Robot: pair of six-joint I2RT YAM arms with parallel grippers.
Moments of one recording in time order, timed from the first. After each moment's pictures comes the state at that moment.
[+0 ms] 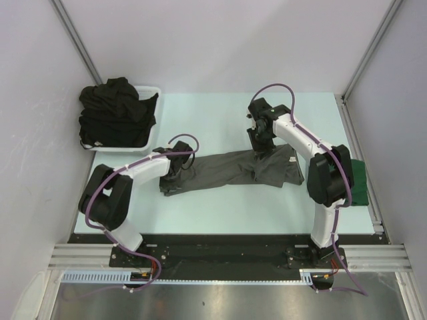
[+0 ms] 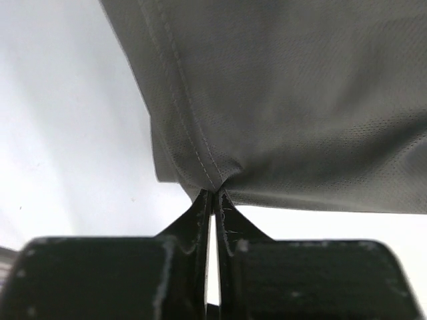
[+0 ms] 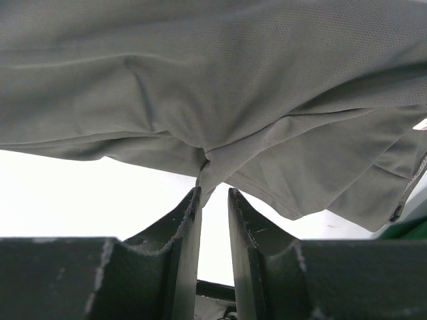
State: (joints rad) left arm -0.48 1.64 0.97 -0.76 -0.34 -0.46; right arm 0.45 1.94 1.69 -1.03 -0.02 0.23
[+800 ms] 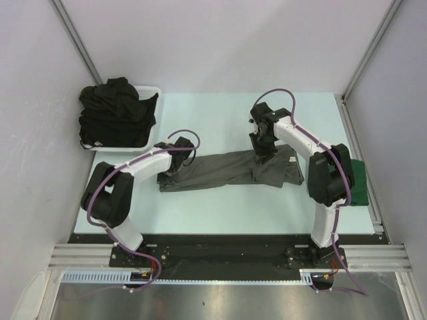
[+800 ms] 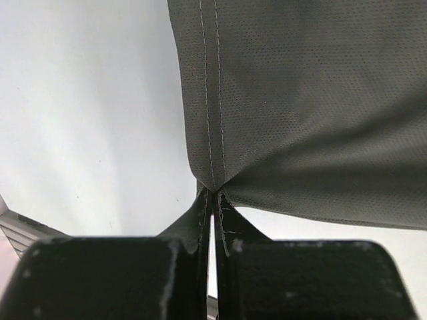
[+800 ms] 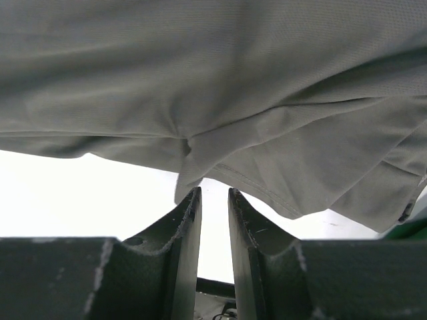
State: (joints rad) left arm -0.48 1.66 1.05 -0.86 -0.48 -0.45; right arm 0.44 1.94 1.63 -1.01 -0.03 0.23
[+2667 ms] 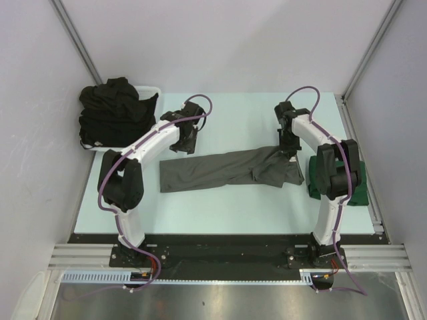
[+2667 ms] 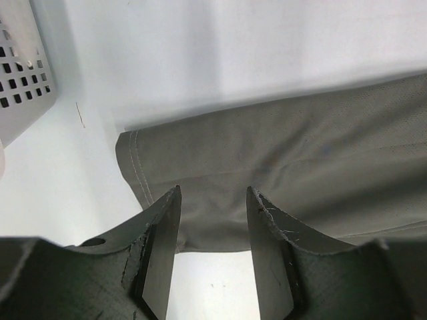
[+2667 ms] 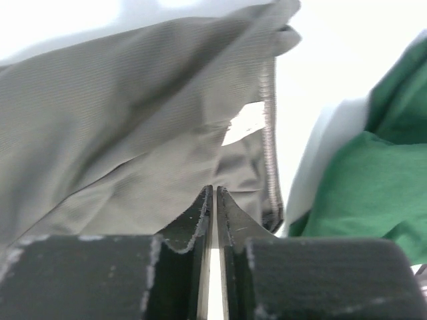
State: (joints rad) left arm -0.47 1.87 1.57 -0.90 -0.33 -0.29; right arm 0.25 1.98 1.57 -0.93 0.26 0.26
